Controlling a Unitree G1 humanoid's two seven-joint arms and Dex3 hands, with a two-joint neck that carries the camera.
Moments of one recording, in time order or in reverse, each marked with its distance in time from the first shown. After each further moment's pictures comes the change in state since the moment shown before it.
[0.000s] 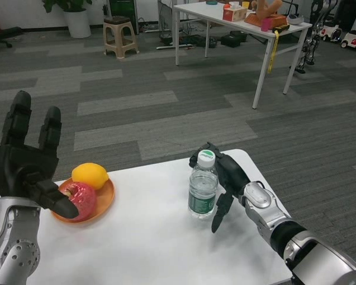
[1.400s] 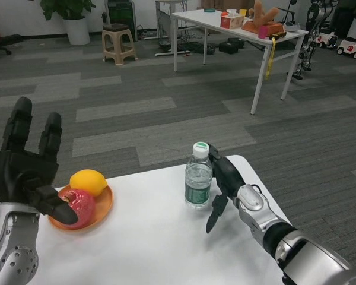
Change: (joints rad) left arm -0.008 -0.001 -0.003 0.005 0.000 0.002 0.000; right arm -0.038 0.027 0.017 0.062 0.000 0.003 -0.106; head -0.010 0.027
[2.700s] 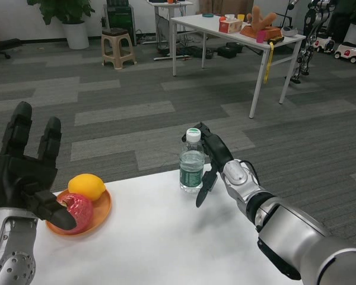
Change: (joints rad) left arm -0.003 0.002 -0.006 0.002 0.000 0.003 0.000; right arm -0.305 0.035 0.133 0.296 0.000 -0.004 -0.136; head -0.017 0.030
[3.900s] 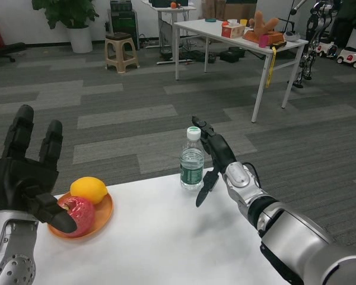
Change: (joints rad) left arm 0.002 0.001 0.006 -0.001 0.000 0.000 0.000; right arm 0.005 -0.001 -0.042 -0.039 0.000 -0.013 -0.012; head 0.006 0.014
